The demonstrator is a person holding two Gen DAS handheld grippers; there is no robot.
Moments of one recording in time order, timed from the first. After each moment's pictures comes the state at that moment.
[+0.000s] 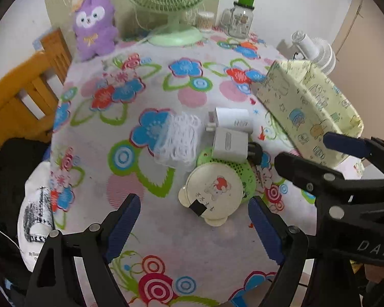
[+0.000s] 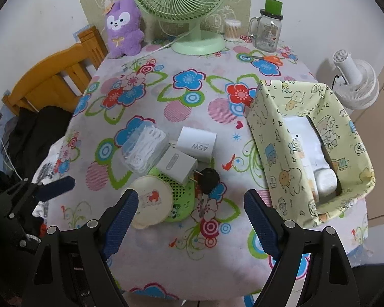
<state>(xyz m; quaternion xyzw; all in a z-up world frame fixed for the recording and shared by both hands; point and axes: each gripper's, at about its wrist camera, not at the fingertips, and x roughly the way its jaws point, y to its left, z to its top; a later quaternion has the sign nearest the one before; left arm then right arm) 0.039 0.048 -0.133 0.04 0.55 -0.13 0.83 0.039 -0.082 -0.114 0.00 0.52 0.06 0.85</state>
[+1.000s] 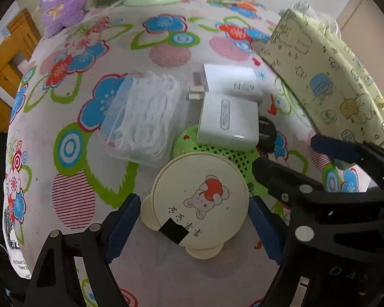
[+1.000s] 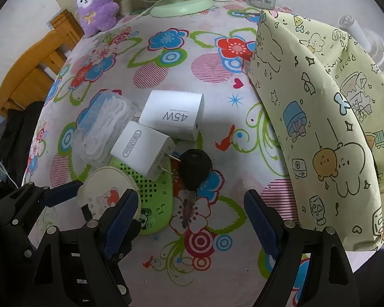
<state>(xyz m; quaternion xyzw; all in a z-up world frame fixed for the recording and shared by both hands) 0.075 0.015 -0.206 0.05 0.61 -0.16 0.78 0.073 -0.099 -0.195 0.04 0.57 0.05 0.82</state>
